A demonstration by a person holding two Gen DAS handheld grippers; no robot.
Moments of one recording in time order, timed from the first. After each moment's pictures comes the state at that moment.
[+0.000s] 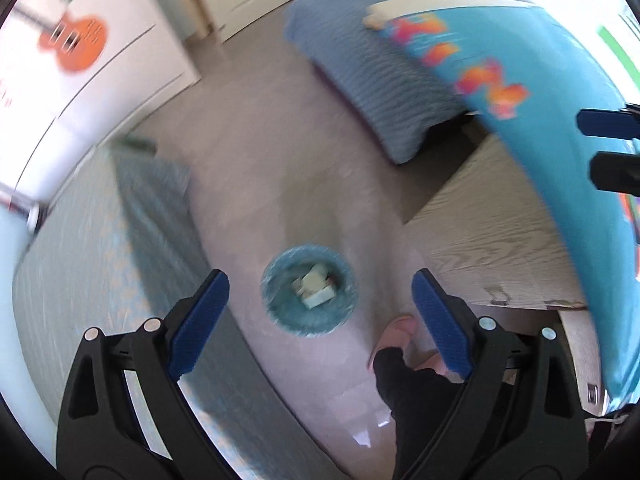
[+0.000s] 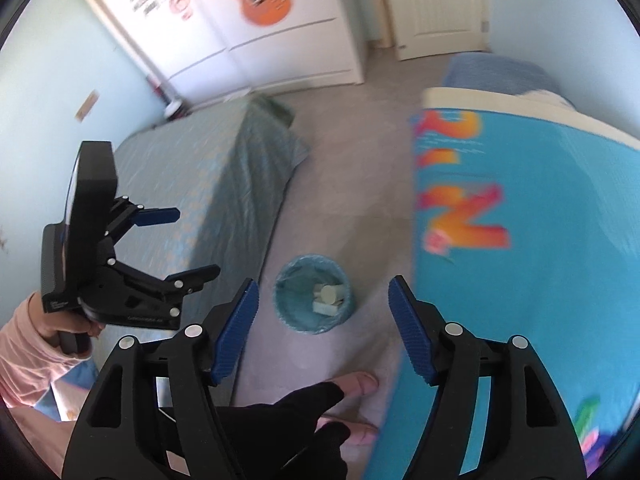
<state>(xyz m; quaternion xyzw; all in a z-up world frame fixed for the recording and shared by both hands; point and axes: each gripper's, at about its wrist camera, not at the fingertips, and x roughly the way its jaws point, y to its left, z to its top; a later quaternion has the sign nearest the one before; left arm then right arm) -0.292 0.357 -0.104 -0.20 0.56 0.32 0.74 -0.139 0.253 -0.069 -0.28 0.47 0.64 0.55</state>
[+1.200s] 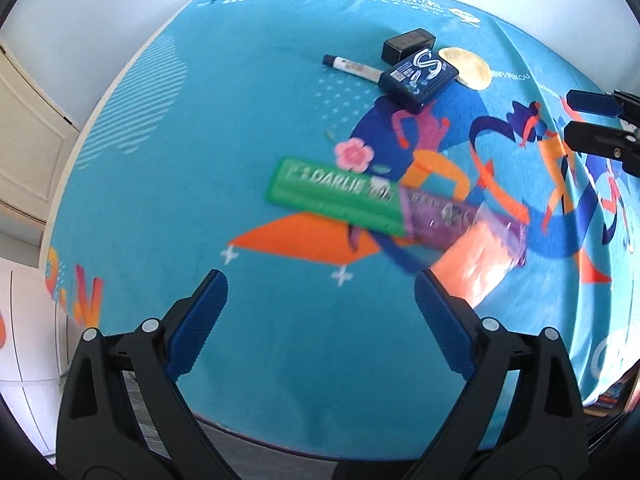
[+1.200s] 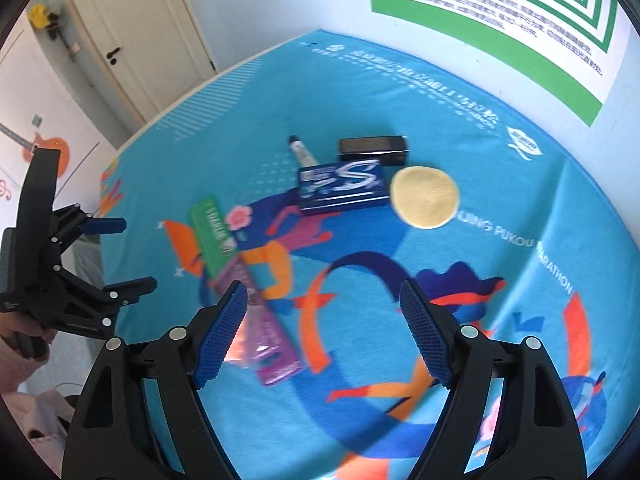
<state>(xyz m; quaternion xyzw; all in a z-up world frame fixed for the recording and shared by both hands) -0.007 0.108 -0.085 0.01 0.59 0.00 0.81 0.060 -0.124 -0.057 -0.12 0.50 0.32 0.79</state>
